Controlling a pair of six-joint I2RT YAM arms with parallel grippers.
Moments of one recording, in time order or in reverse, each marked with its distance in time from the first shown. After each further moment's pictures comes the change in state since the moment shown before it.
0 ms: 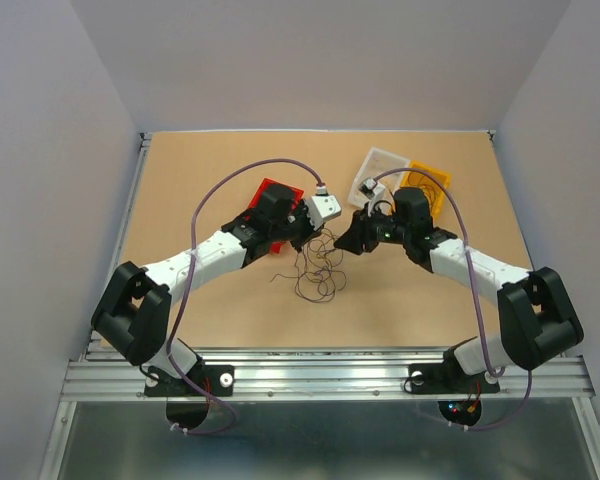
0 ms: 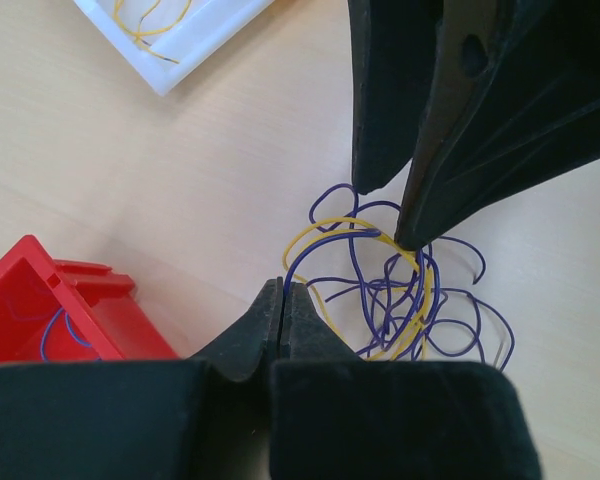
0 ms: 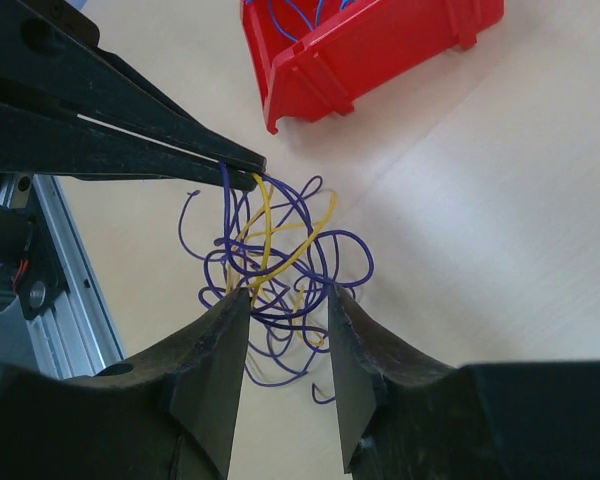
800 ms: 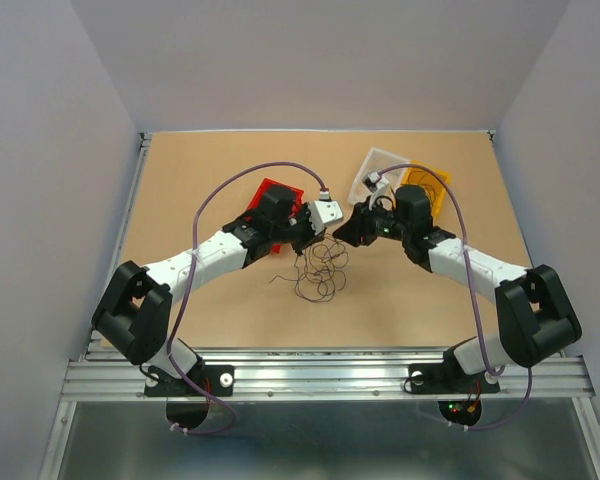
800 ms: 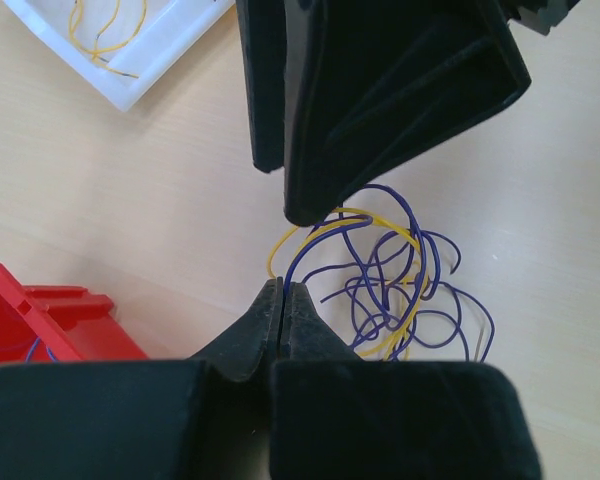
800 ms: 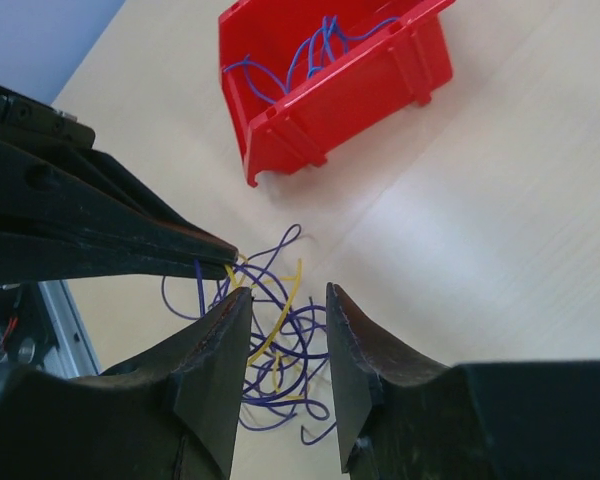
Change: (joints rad) left arm -0.005 0.005 0.000 -0.019 0.071 0.051; right arm 0.002 0.000 -0.002 0.117 0.093 0.074
